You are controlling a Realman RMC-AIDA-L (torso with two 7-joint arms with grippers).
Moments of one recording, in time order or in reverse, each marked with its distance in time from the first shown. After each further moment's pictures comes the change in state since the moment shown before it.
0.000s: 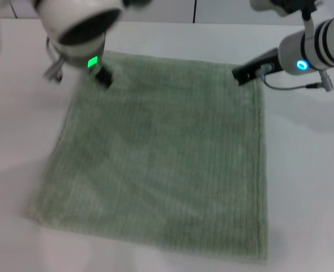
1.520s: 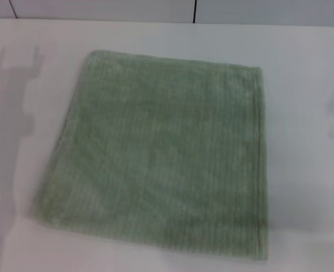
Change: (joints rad) left arm 0.576 -0.199 -0.548 0.676 -0.195 2.178 0.543; right arm -0.486 0.038 -0.580 -0.343 0.019 -2.565 0.203
